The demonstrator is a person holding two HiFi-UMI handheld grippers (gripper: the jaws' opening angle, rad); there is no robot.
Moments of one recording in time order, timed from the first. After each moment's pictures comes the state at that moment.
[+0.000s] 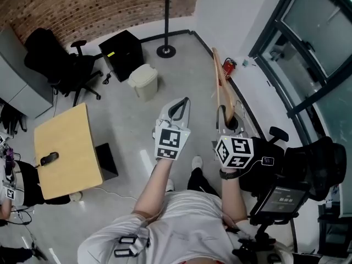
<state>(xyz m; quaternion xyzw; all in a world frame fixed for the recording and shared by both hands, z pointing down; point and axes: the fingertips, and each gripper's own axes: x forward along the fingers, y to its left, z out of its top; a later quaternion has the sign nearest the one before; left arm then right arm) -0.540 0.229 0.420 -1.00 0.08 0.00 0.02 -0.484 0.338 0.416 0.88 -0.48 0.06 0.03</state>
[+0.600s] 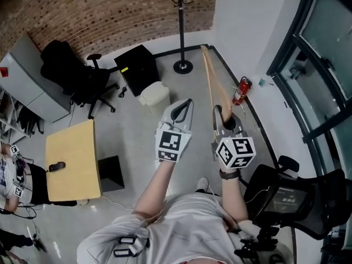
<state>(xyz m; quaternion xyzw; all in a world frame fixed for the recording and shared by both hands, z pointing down) -0.409 0.184 0.382 -0.99 0.12 0.01 0.06 -0.358 0.264 0.391 0.81 -0.59 0.04 -0.05</state>
